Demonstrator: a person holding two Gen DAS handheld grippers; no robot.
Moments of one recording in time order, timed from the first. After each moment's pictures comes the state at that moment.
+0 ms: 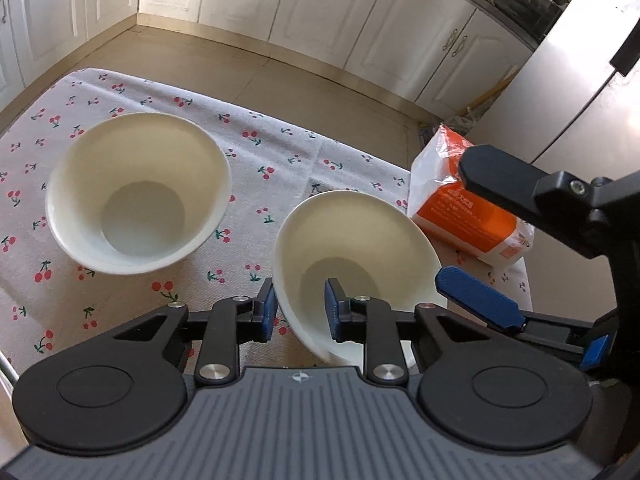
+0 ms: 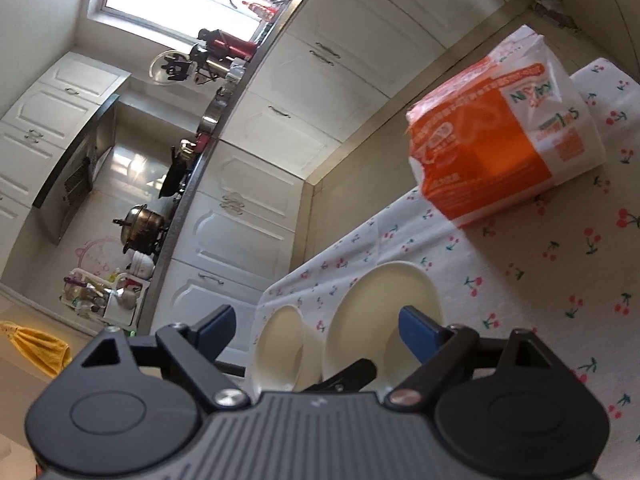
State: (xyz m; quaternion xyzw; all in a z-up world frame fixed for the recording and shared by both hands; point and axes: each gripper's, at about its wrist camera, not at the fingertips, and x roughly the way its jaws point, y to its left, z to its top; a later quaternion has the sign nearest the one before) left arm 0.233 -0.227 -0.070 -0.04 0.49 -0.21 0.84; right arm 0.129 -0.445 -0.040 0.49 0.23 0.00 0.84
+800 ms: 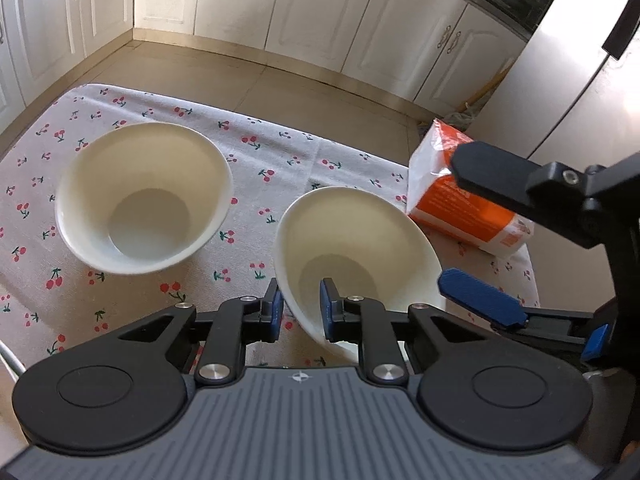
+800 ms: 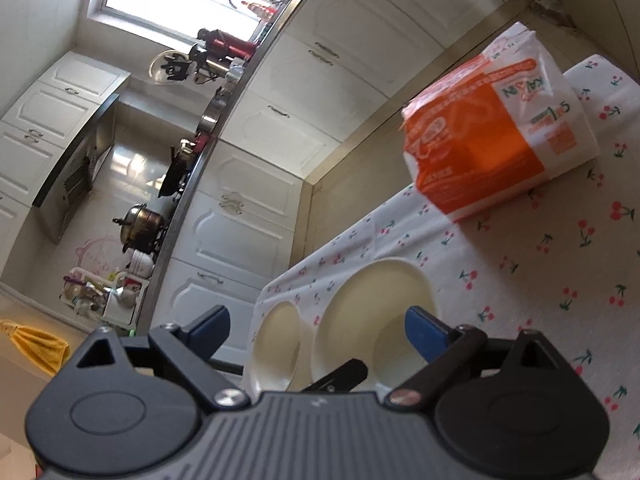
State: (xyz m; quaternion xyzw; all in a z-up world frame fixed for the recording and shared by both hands) left arm 0.222 -0.226 -0.069 -0.02 0.48 -0.21 0.85; right arm 0.124 -0.441 -0.045 0.50 0.24 0.01 0.83
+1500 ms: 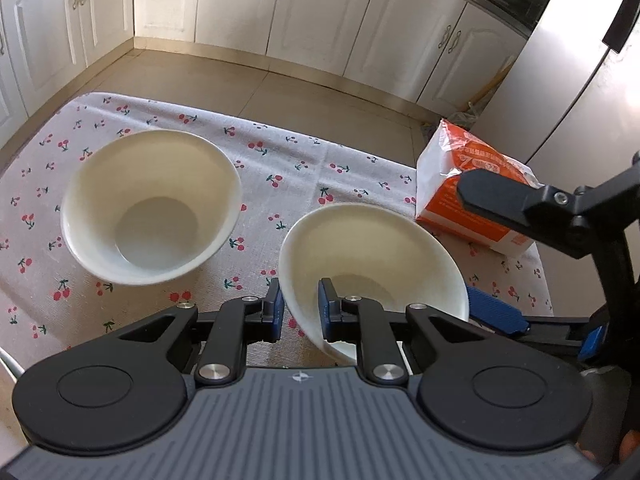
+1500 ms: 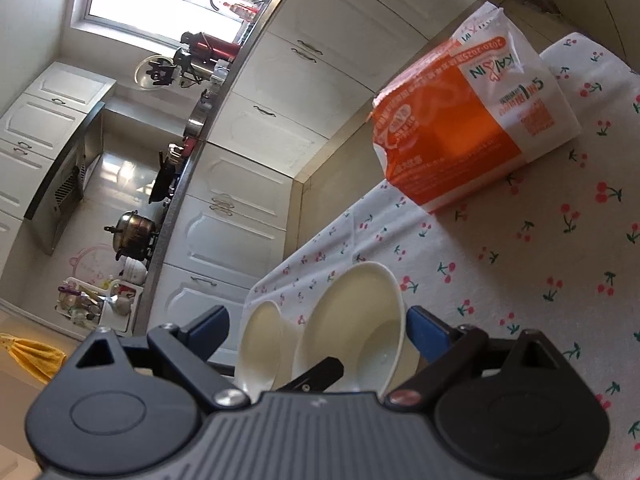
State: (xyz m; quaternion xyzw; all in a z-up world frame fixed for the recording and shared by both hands) left arm 0.226 -0.225 -0.072 0.00 0.47 -0.21 0.86; right arm 0.122 -0.448 -0.057 0.52 0.24 0.00 0.82
